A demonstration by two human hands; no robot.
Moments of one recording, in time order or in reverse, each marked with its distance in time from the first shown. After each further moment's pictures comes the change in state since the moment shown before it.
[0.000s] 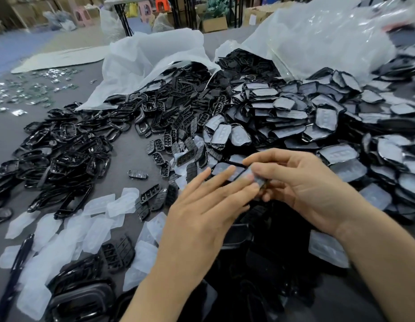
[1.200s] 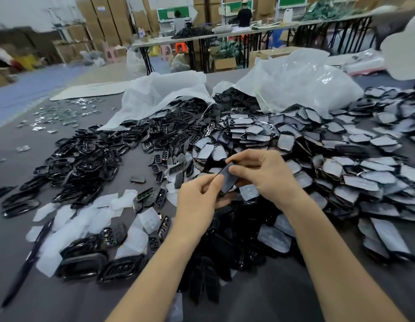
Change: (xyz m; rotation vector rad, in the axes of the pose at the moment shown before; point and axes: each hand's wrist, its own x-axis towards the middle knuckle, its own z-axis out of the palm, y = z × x) left_hand 0.036 0.041 0.031 -0.832 0.156 -0.923; right_hand 0.008 -0.006 -0.031 -0.420 0.052 -0.395
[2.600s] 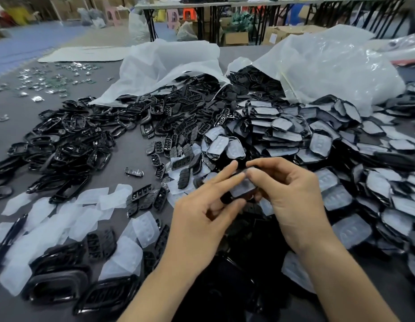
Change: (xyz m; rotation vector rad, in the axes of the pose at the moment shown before) left_hand 0.004 -0.016 -0.025 0.373 -0.029 0.454; right_hand -0.007 -0.001 0.030 0.290 0.219 0.134
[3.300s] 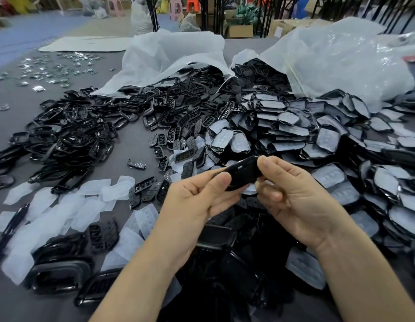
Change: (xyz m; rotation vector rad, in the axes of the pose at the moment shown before) left_hand 0.008 0.006 -0.013 -0.778 -0.070 -0.448; right_hand 0.003 -0.007 -0.006 0.337 -0.266 0.351
